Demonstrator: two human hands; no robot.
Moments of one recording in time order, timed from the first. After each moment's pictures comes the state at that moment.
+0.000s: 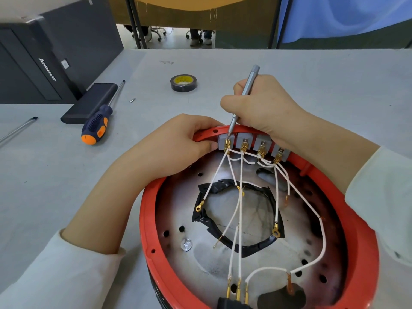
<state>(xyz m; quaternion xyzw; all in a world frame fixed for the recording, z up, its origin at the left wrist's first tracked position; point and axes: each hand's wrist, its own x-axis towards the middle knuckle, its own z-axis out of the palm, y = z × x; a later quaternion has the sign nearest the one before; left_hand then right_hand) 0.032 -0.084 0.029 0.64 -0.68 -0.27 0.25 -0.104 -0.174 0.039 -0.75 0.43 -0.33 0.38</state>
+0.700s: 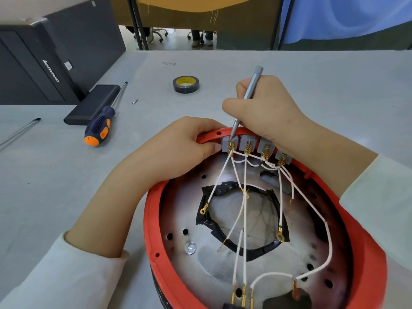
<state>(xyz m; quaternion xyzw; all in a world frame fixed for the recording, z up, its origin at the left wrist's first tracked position) 0.032 -0.083 0.029 0.64 -0.68 -0.27 0.25 -0.102 -0.169 0.038 -0.78 0.41 -0.36 0.32</state>
